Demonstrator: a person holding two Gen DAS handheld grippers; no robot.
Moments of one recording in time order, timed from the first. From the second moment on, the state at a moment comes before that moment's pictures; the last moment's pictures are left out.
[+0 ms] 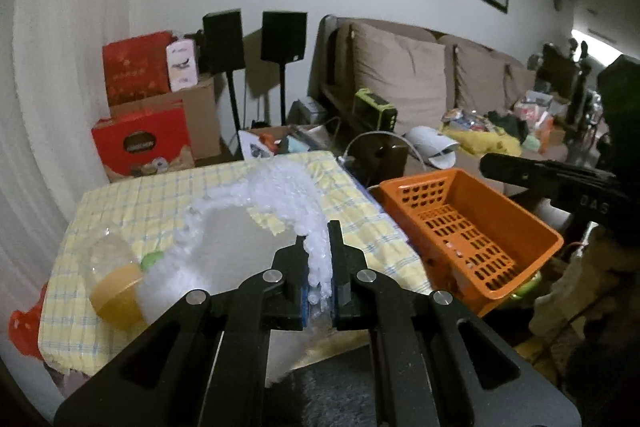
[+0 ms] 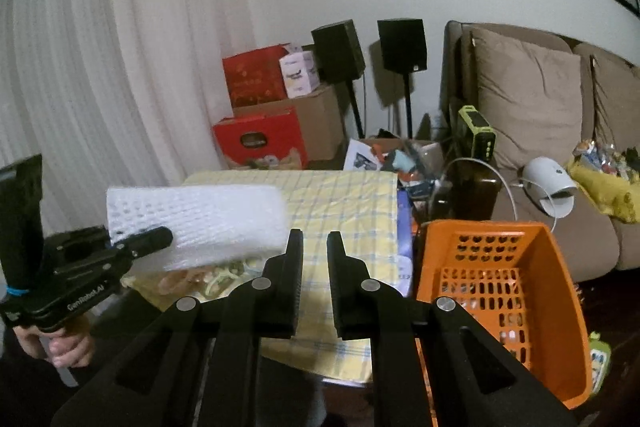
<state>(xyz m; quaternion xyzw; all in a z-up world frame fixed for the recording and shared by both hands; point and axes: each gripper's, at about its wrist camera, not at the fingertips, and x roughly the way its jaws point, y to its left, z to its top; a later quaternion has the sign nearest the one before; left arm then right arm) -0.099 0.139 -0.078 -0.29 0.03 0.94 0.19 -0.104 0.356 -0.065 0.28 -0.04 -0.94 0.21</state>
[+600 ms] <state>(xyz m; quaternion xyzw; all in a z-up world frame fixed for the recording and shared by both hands) -0.158 0.092 -0.157 -0.43 -0.13 0.85 0.29 -0.126 0.363 -0.092 0.33 -0.07 -0.91 0.22</state>
